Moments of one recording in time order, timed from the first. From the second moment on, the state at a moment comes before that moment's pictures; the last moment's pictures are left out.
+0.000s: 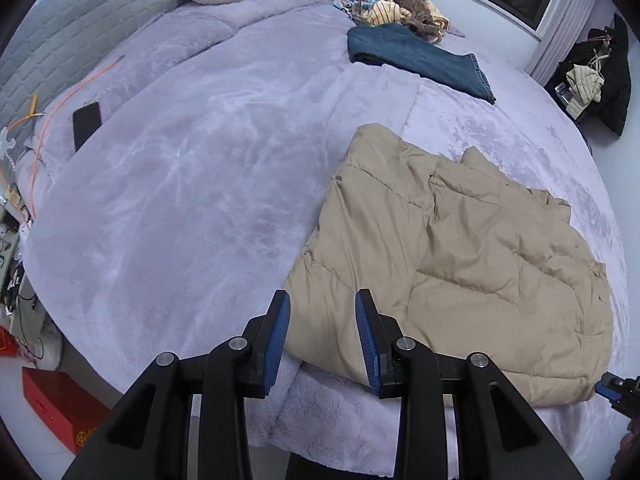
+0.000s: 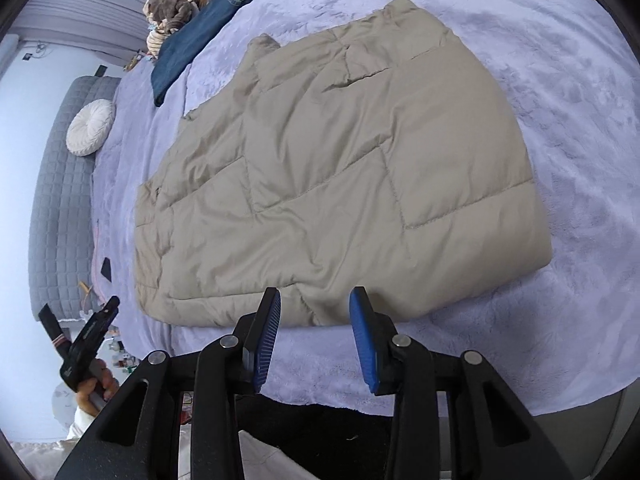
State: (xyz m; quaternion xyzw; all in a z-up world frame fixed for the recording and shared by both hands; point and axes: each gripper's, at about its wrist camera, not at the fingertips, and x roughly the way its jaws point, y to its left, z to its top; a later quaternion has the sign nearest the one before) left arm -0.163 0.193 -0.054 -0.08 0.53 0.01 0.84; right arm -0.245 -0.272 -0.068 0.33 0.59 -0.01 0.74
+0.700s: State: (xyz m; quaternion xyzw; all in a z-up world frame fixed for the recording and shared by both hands) left arm -0.161 0.176 -0.099 -0.06 0.61 -0.01 0.79; right arm -0.248 -0.258 -0.054 0.32 0.60 -0.03 0.74
